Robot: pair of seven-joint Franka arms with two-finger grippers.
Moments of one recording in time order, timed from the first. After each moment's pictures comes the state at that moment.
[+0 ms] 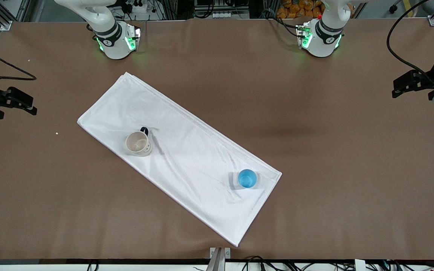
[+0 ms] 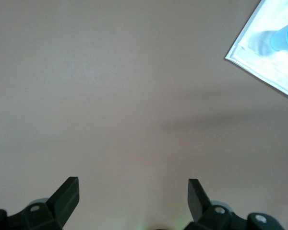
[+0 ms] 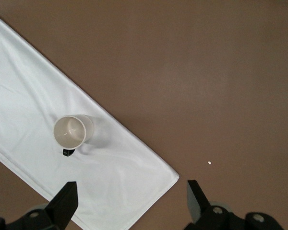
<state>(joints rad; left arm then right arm) 0.04 0.03 -0.07 -1.51 0.01 1.49 0.06 0.00 0.03 -0.06 -1.57 0.04 1.65 -0.14</state>
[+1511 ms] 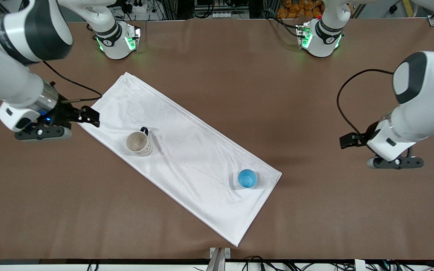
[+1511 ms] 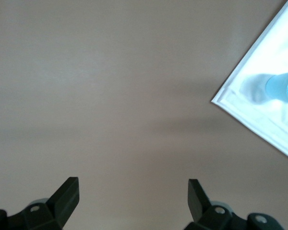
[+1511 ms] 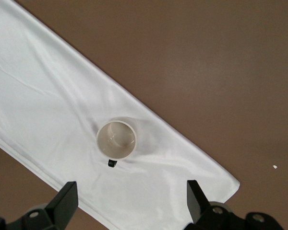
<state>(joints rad) -0.10 0.34 -0.08 -1.50 -0.01 1.80 -0.18 0.02 0.11 0.16 -1.74 0.04 1.84 0.11</state>
